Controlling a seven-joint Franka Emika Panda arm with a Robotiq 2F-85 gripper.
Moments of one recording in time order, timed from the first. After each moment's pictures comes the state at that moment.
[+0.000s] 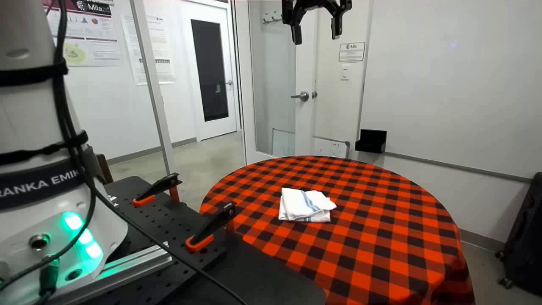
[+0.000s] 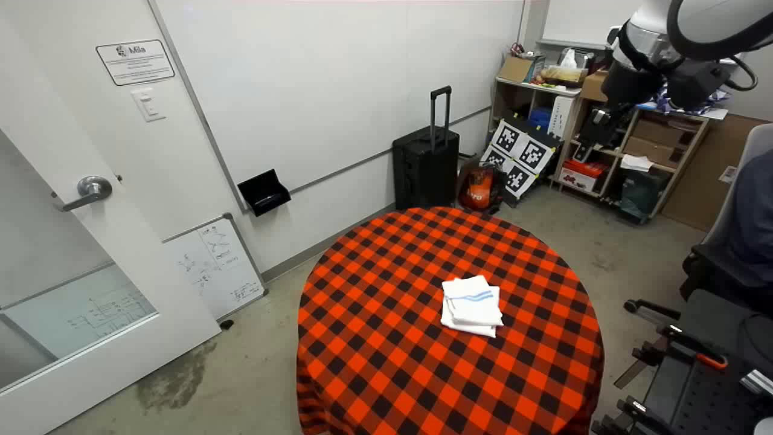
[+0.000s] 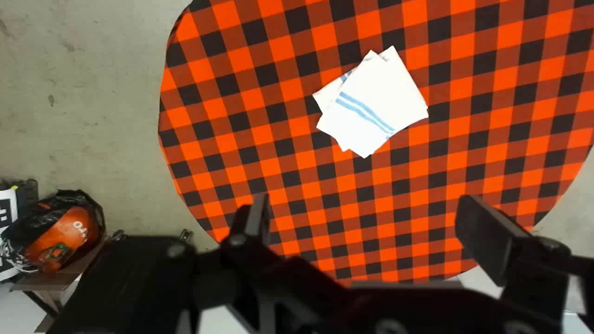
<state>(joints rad) -0.12 -0.34 -0.18 -2.43 -0.09 2.29 -0.19</state>
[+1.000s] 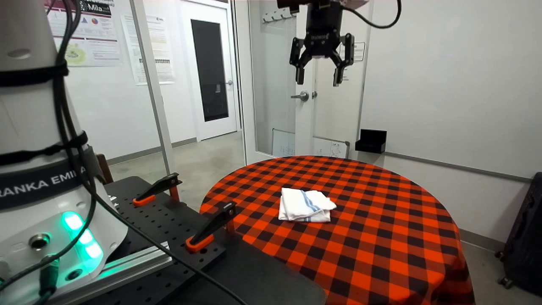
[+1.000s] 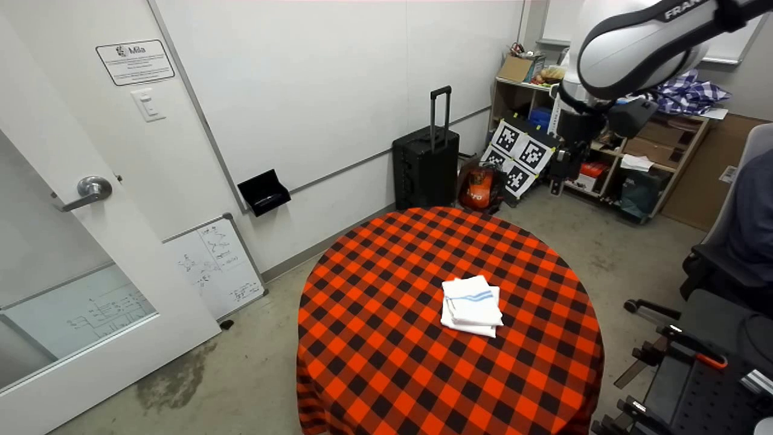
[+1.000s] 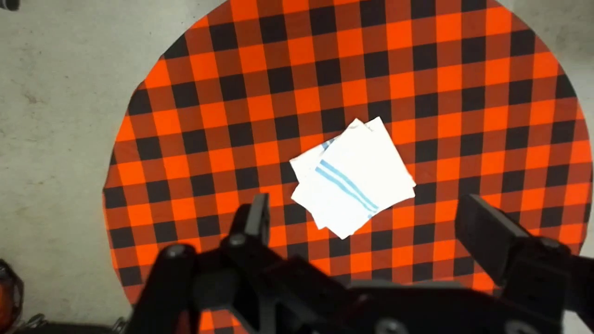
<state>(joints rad) -0.11 0.01 -0.17 -2.23 -0.02 2.17 -0.32</state>
